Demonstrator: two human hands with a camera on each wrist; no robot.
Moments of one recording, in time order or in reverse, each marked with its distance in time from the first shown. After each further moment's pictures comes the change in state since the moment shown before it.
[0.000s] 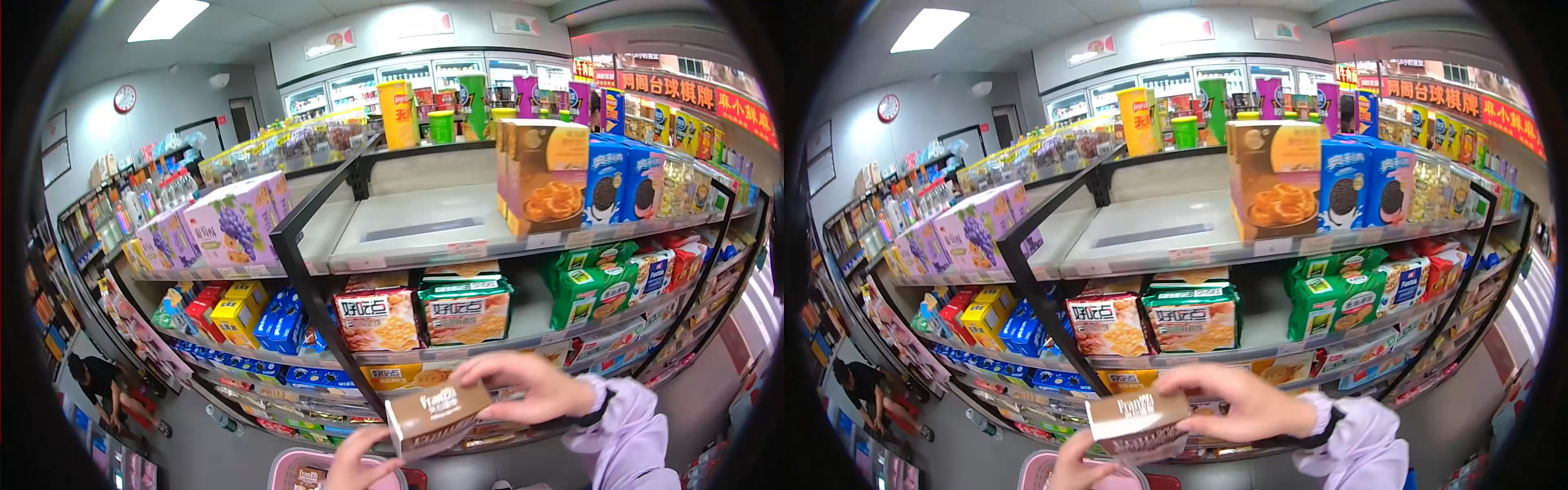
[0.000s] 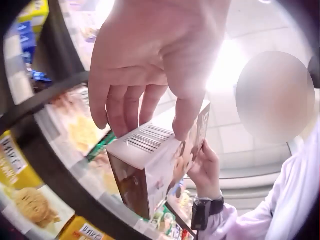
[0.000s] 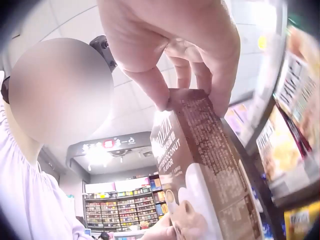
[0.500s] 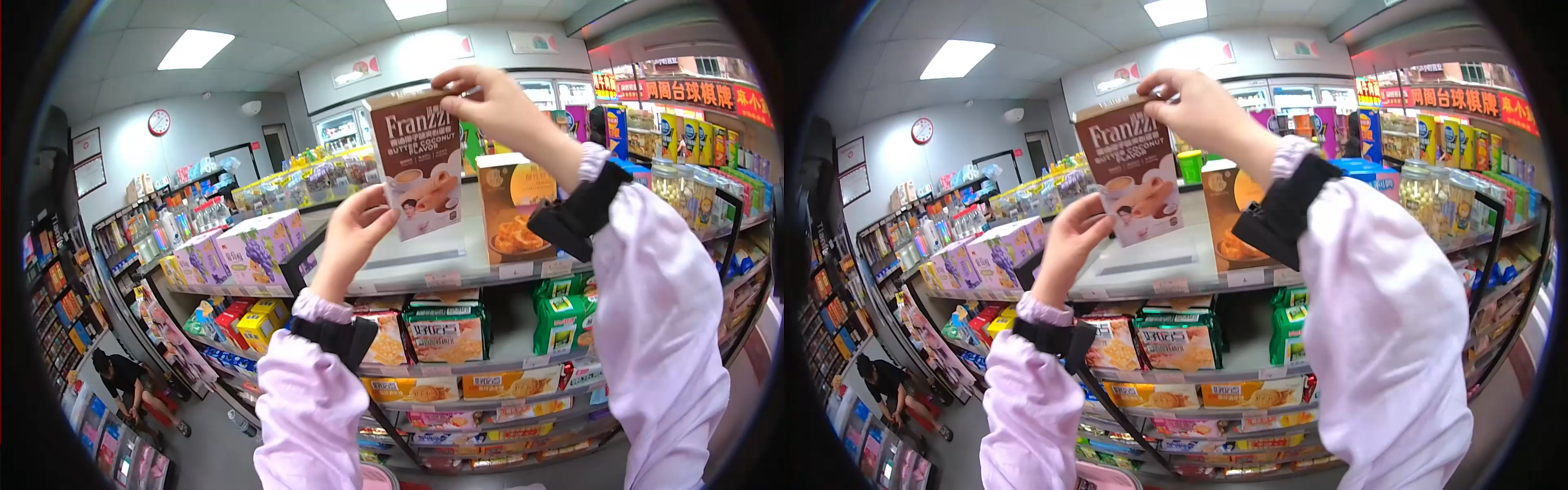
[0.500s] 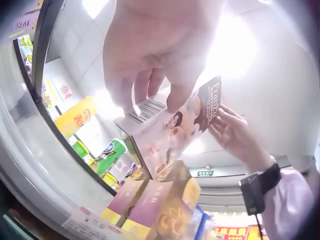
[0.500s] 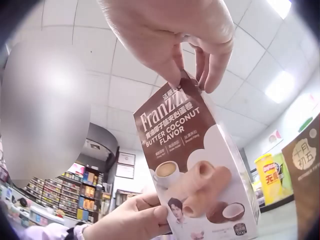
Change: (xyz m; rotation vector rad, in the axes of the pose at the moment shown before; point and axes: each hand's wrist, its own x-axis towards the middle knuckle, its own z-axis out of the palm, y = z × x) left_hand 0.298 0.102 -0.023 -0.350 0.081 0.333; right_hand 0.143 -0.152 -0.186 -0.770 0.518 -0.446
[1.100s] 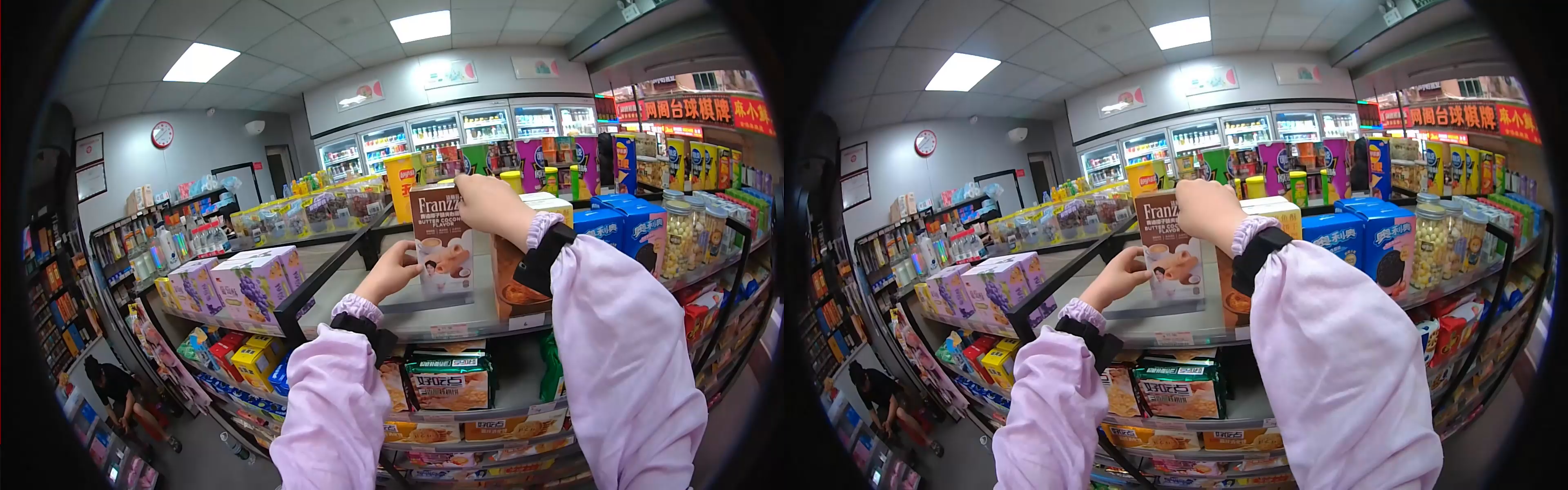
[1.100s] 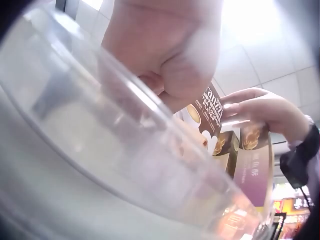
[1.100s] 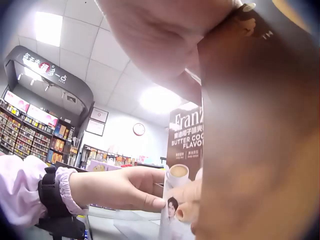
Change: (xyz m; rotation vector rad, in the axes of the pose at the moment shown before) left_hand 0.061 -0.117 -0.006 0.294 -0.206 -0.325; right_hand 0.000 0.086 0.058 -0.667 -0.271 0.258
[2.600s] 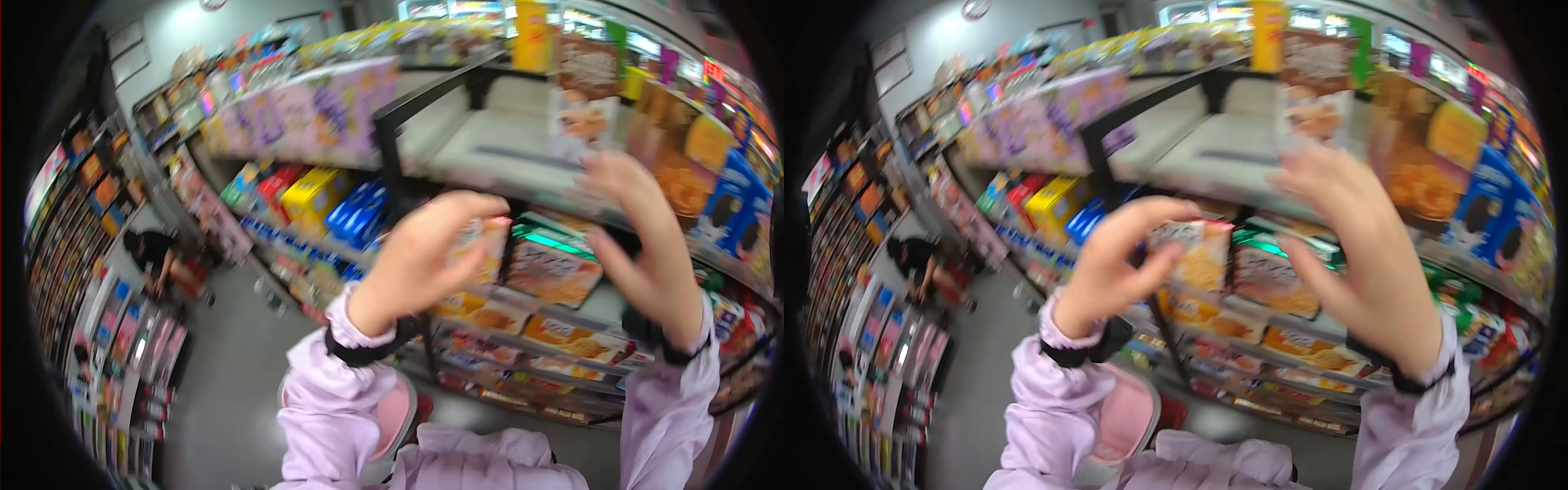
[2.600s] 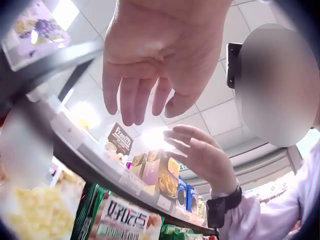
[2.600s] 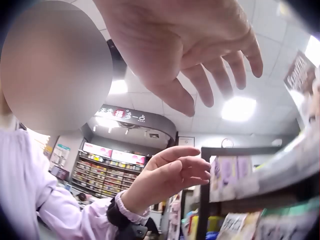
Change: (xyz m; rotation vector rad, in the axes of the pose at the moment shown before) left_hand -0.226 0.039 -0.008 0.307 0.241 0.376; right_hand -0.158 -0.095 0.000 0.383 0.008 -0.446
